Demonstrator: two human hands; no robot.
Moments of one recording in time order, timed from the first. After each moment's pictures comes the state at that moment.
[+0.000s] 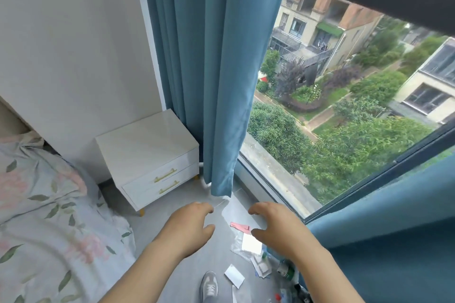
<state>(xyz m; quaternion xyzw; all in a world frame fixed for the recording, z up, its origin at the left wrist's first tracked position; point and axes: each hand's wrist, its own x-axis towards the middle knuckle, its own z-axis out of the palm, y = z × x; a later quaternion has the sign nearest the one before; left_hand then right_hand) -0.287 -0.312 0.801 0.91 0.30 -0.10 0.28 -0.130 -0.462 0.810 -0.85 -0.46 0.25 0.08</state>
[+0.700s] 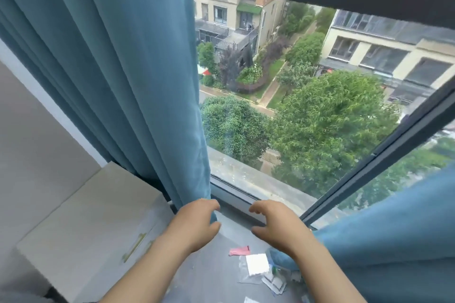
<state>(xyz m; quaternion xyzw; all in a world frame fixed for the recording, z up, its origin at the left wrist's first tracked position) -0.078 -0.194 0.804 0.95 0.12 -0.15 0.23 0.004 -0.382 0.795 -0.92 -0.28 0.24 0.16</state>
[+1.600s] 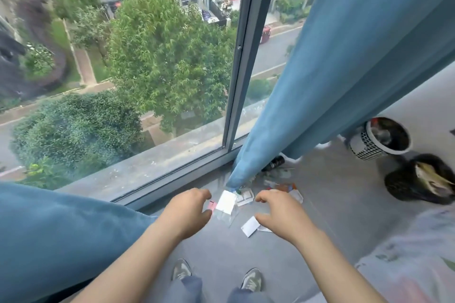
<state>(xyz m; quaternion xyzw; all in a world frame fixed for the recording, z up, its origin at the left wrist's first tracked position) 0.062 -0.209 0.680 0.87 -0.38 -0.30 0.08 -0.077 -0.387 0.688 -0.91 0.27 0.19 0.26</state>
